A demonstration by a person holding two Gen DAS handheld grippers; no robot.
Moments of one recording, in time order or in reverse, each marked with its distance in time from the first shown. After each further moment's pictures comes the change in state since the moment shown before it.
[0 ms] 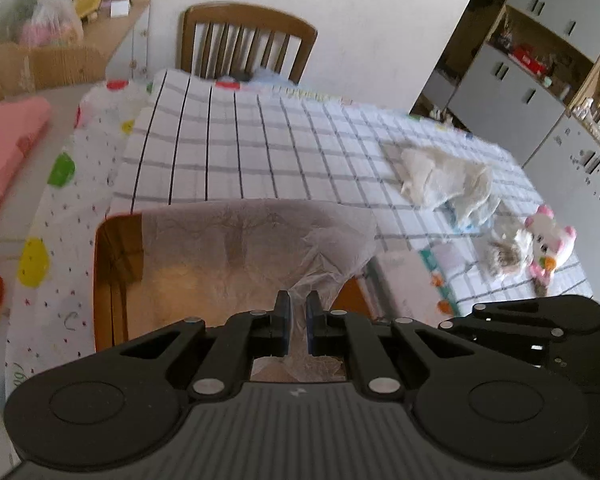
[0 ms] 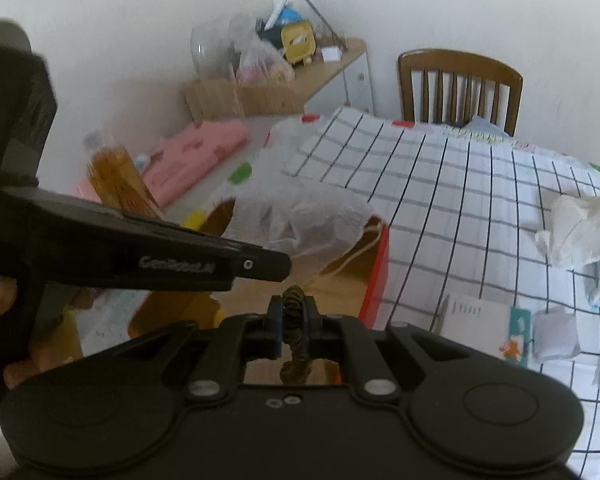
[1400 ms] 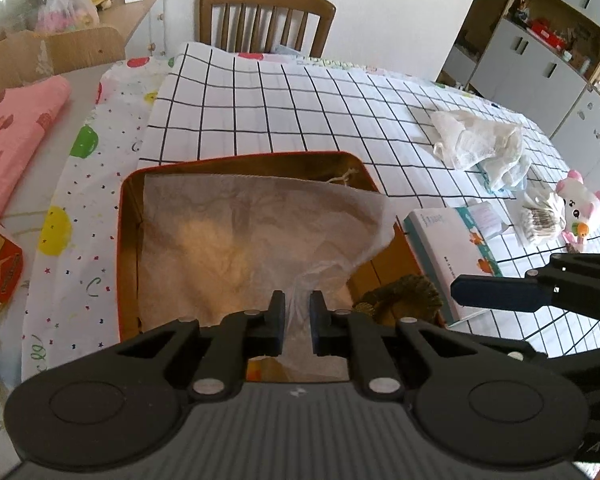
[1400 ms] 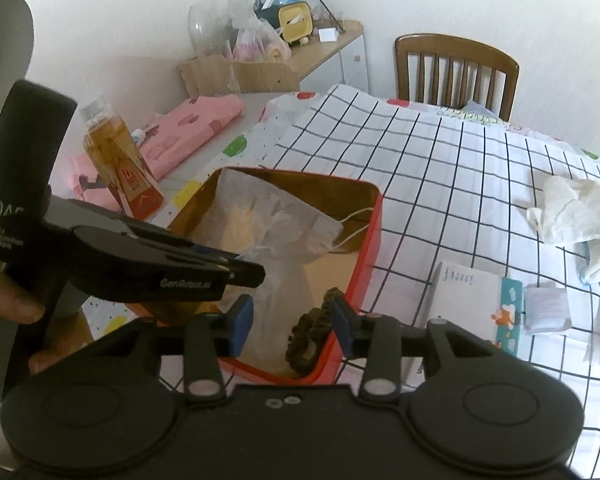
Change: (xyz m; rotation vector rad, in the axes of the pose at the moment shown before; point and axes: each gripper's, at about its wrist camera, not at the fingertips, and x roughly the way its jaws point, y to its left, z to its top) left arm 0.004 0.006 -0.024 0.021 0.040 0.086; right arm -0.009 0.002 -0.010 -0.012 0.042 -0.020
